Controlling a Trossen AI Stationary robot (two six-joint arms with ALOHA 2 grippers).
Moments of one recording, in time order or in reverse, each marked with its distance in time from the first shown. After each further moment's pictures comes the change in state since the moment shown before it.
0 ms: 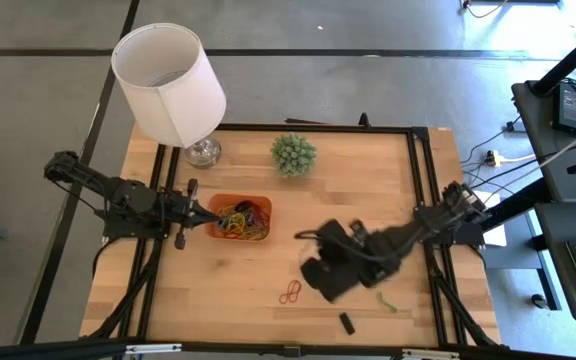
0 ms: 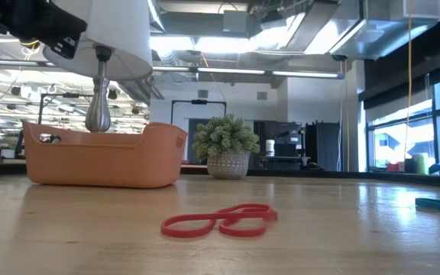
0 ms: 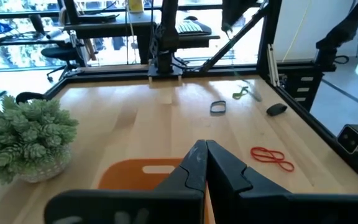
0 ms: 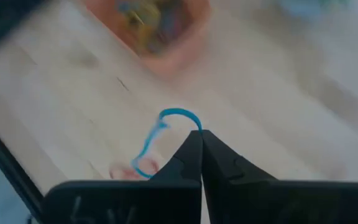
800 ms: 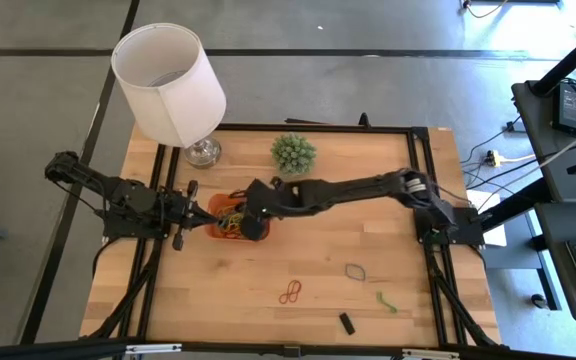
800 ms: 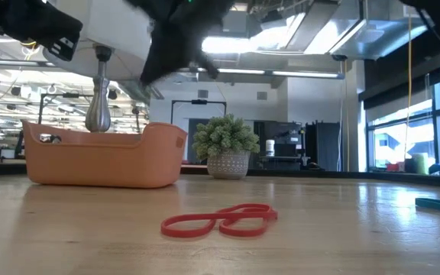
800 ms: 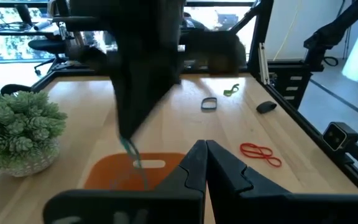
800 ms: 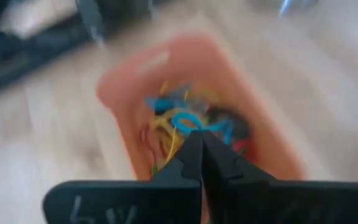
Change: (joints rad) left arm 0.000 -0.019 0.000 -0.033 0.036 -0.036; right arm -0.456 0.272 0.013 0.778 -0.303 -0.824
